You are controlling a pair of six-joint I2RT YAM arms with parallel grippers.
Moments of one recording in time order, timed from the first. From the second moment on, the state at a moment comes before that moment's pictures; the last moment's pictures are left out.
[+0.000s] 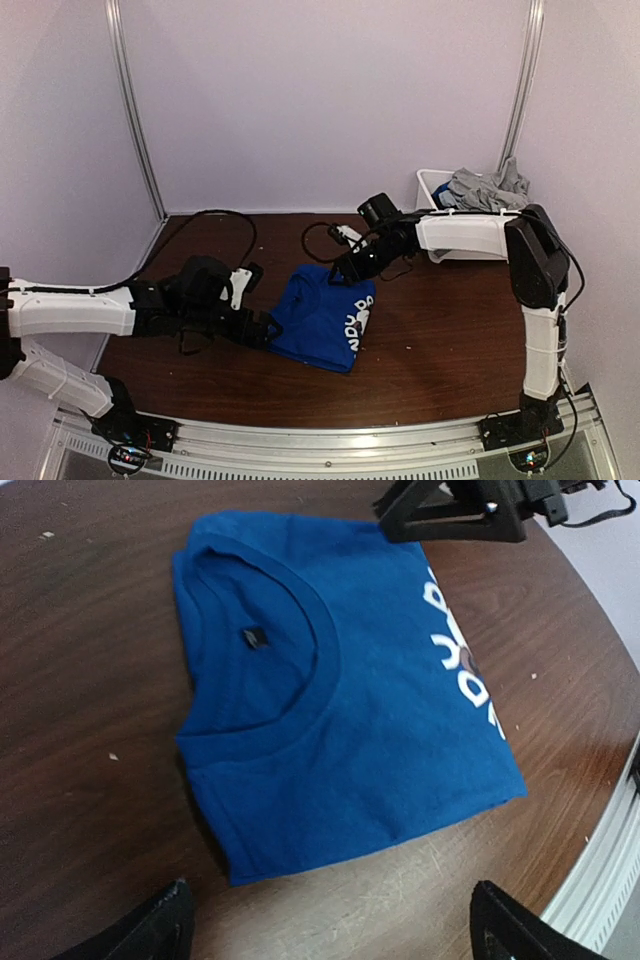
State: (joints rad) left arm -0.87 1.20 0.68 -0.21 -0.02 -0.42; right arm 0.65 2.04 1.61 -0.45 -0.42 0.13
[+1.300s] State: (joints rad) left arm -0.64 1.34 0.58 -0.01 0.18 -0.44; right arm 0.62 1.67 0.91 -0.24 -0.42 0.37
